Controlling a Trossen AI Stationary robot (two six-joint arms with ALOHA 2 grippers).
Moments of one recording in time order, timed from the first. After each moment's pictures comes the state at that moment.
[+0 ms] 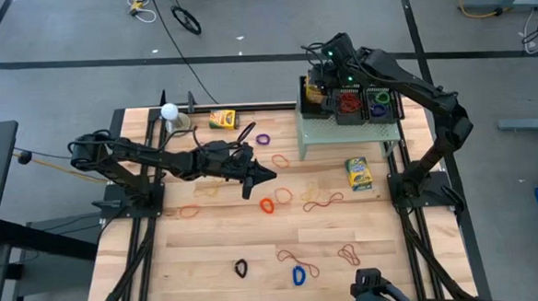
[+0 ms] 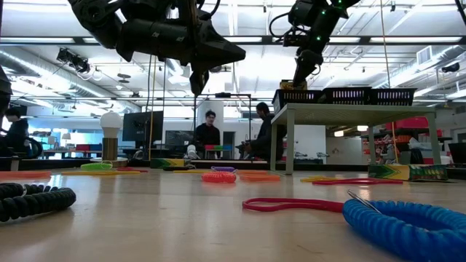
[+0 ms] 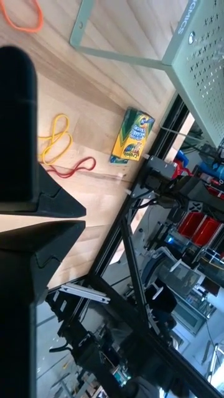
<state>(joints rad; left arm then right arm) 0.06 1.47 0.70 0.61 0.13 -0.46 -0.71 1.62 1.65 -0.95 0.10 -0.69</state>
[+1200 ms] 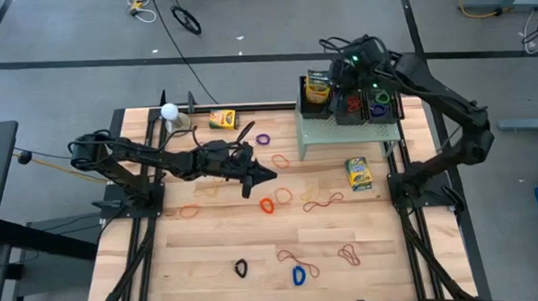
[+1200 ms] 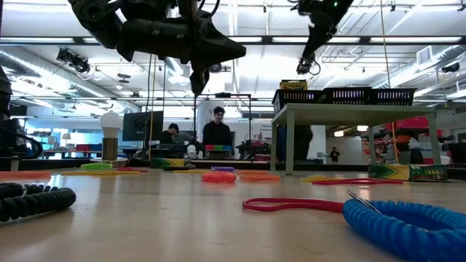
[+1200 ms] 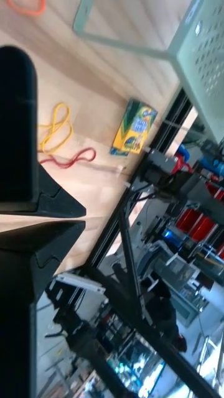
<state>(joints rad) 0.06 1.47 0.70 0.63 0.15 -0.51 -0.62 1.42 1.64 -1.03 0.07 -0.37</state>
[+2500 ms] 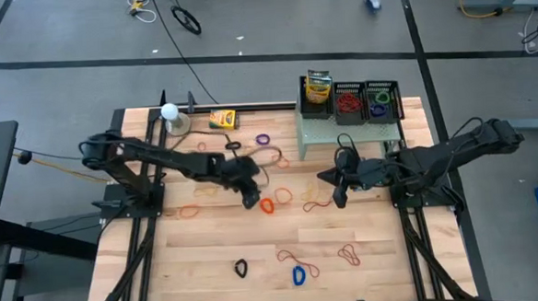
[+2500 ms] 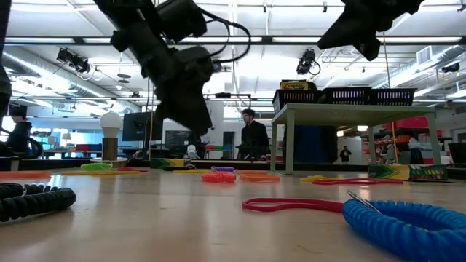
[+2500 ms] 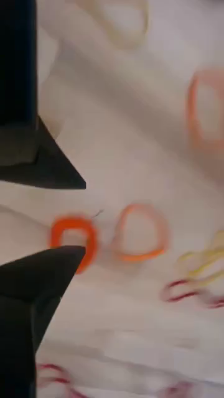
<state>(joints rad) 0.00 1.58 0.88 -0.18 -0.06 -0.48 0.26 1.01 0.76 -0.31 0.44 0.54</state>
